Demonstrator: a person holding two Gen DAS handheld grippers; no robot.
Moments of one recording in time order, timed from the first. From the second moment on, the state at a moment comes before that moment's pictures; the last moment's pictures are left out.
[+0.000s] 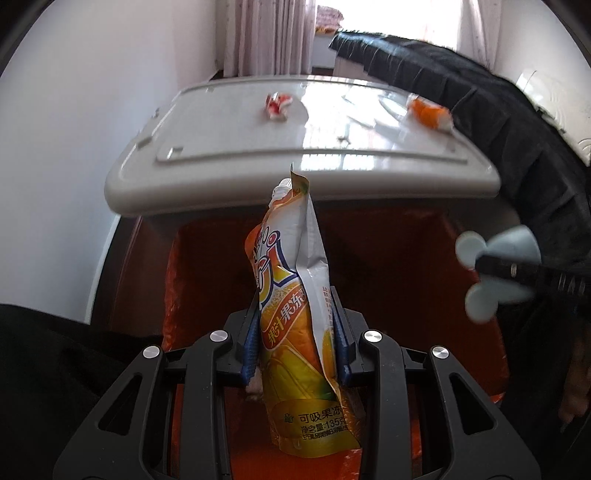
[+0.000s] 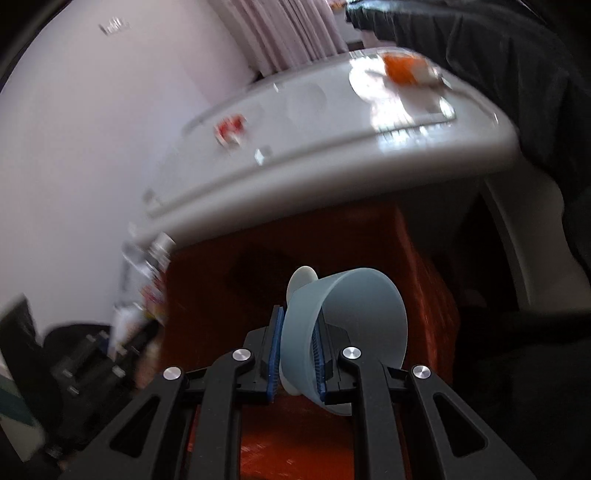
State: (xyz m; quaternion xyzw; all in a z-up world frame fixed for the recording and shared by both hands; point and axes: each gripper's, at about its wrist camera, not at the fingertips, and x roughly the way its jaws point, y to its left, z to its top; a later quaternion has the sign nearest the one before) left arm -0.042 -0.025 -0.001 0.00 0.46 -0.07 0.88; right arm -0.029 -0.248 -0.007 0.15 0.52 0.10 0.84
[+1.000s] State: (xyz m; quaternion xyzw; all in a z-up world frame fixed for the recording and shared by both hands) left arm -0.030 -0.018 -0.048 0.01 0.51 -0.01 0.86; right arm -0.029 -0.218 -0.034 0.03 0.52 0.02 0.86
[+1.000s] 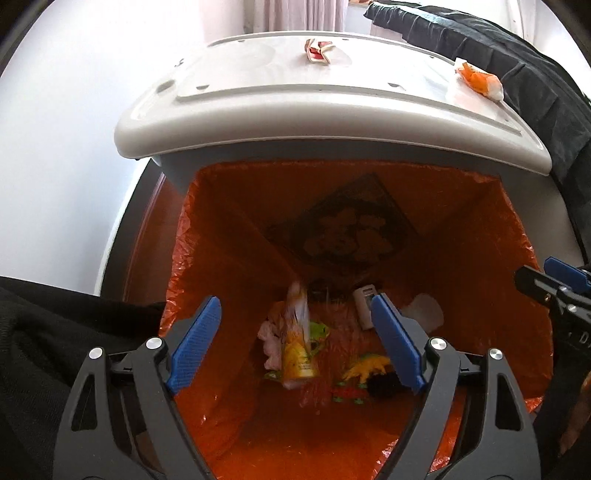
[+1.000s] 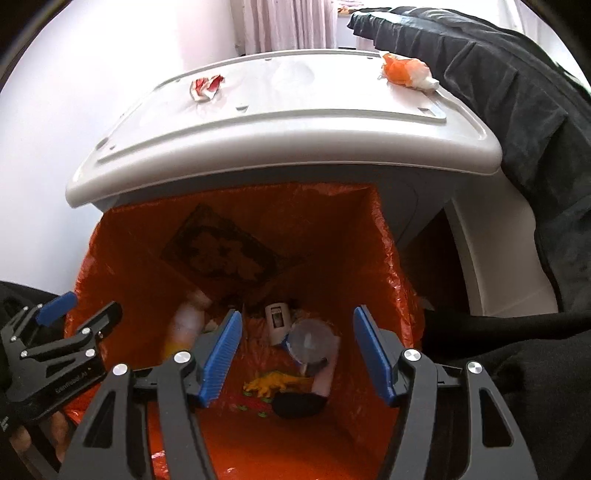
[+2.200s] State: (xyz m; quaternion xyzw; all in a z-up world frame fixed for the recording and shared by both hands) left arm -0.017 -0.037 -0.041 0.04 0.47 -0.04 0.88; right arm 0.316 -0.339 -0.014 -0.11 0.50 -0.07 0.86
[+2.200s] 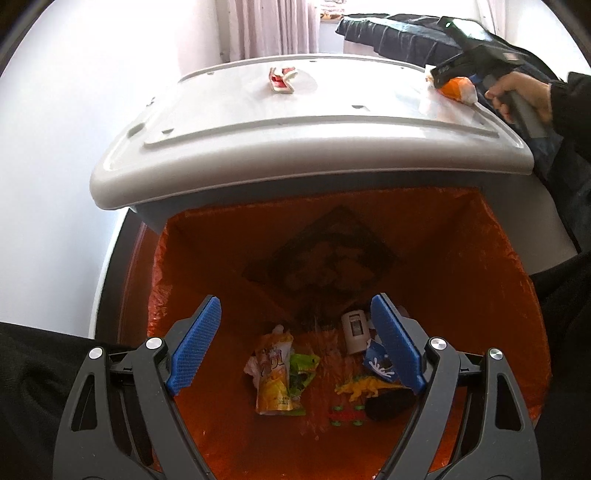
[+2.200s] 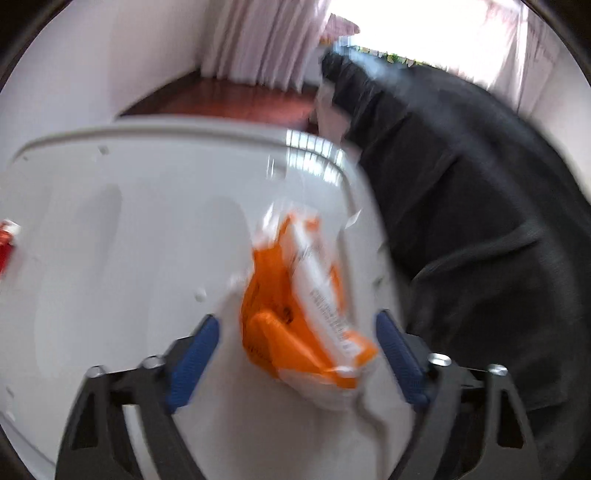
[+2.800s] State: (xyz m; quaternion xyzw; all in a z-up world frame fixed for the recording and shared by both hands) left arm 0.019 -0.048 0.022 0.03 0.42 -0.07 0.90; right arm 0.093 -0.322 0.074 0.14 0.40 0.06 0.90
